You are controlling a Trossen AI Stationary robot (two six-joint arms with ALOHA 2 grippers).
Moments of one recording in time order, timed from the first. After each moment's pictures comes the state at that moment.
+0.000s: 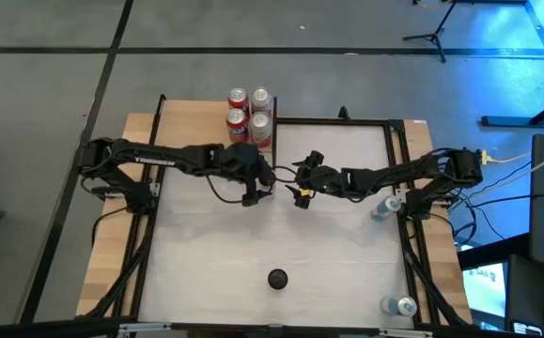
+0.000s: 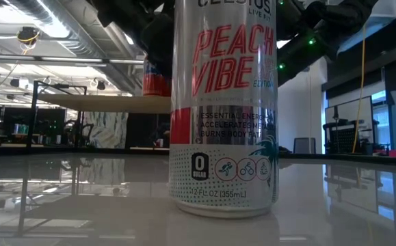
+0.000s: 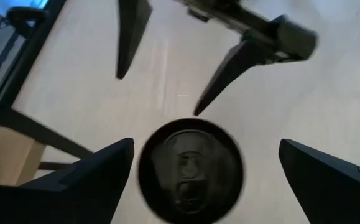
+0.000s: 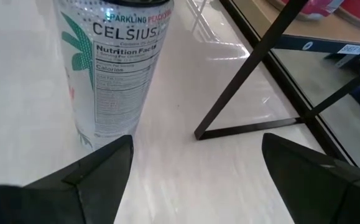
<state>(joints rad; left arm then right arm) 0.15 1.52 1.05 -0.23 0.01 0.08 -0.04 1.56 0.76 0.23 0.37 -0.11</state>
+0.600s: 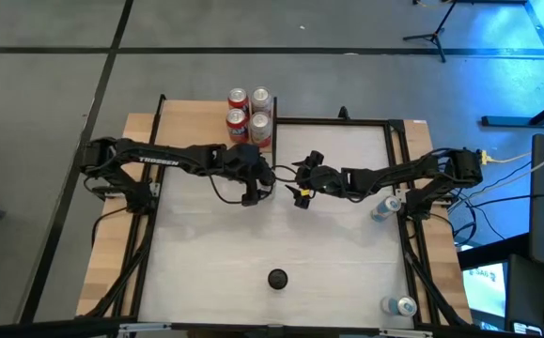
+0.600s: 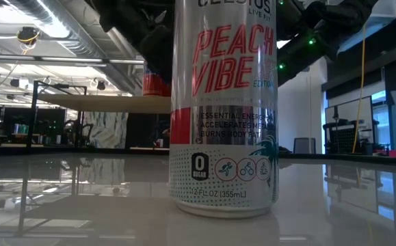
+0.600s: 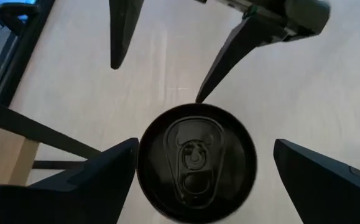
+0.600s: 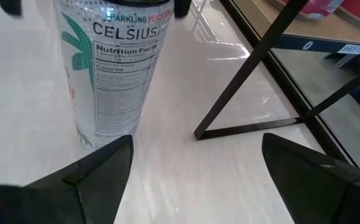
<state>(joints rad) 0.16 1.54 1.04 -0.24 0.02 0.15 -0.04 1.56 0.76 0.23 0.37 -0.11</state>
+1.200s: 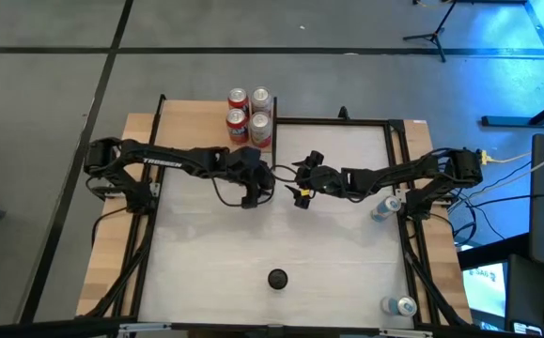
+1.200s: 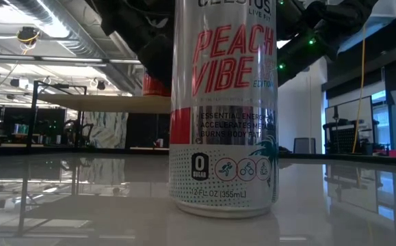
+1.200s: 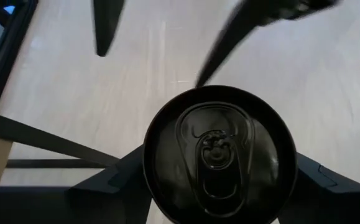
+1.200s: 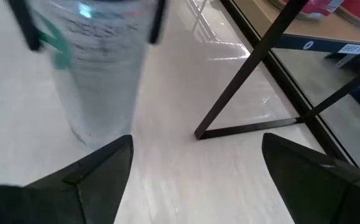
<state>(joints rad) 0.15 1.58 1.04 -0.24 0.01 0.17 -0.04 1.56 0.76 0.23 0.37 -0.11</state>
